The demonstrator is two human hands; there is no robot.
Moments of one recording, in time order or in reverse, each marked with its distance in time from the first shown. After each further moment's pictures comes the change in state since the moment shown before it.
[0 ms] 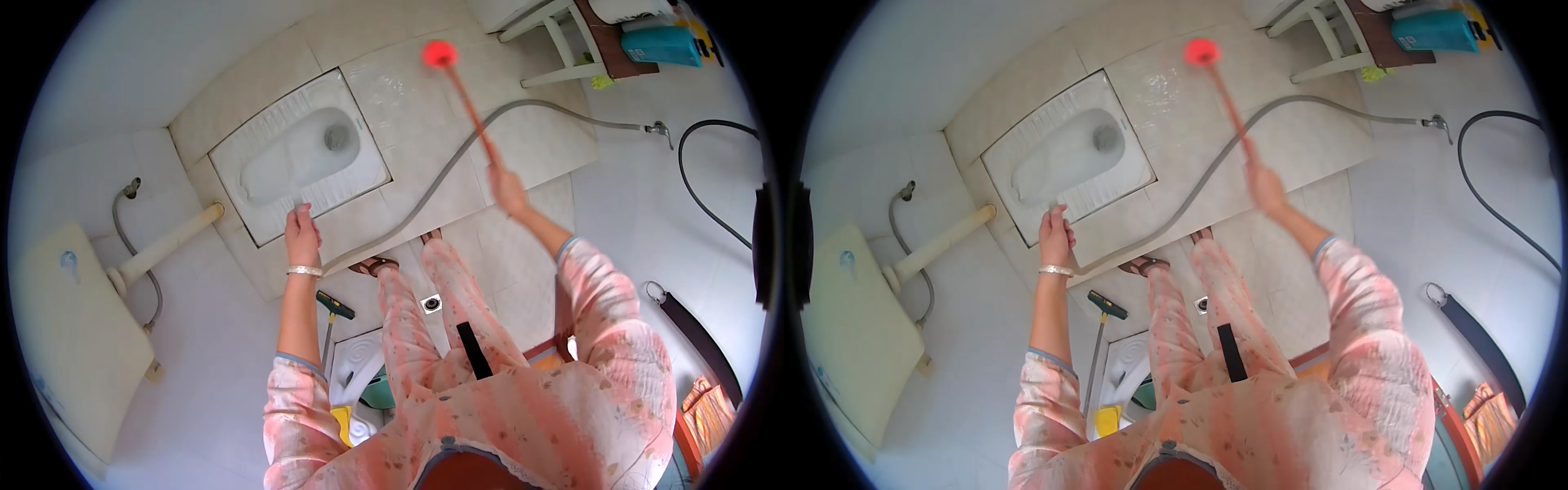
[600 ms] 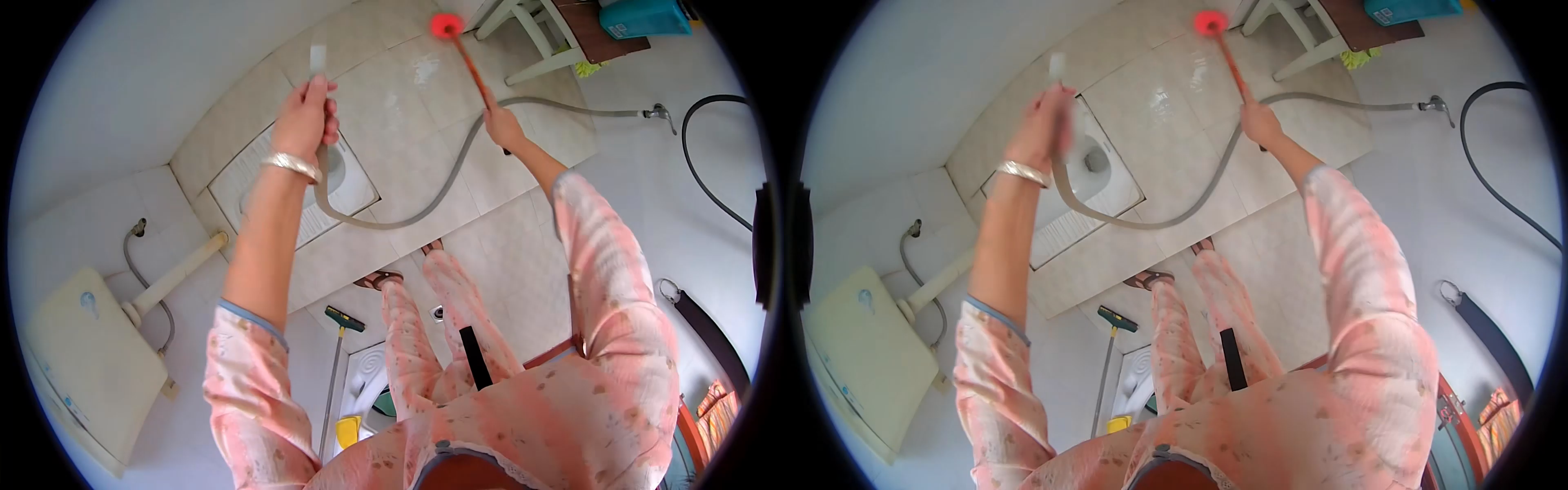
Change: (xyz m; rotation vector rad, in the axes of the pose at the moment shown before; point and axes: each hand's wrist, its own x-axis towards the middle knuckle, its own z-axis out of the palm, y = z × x) left_hand 0.001 0.221 0.168 0.106 -0.321 0.193; right_hand 0.138 0.050 -0.030 0.028 -0.052 0.065
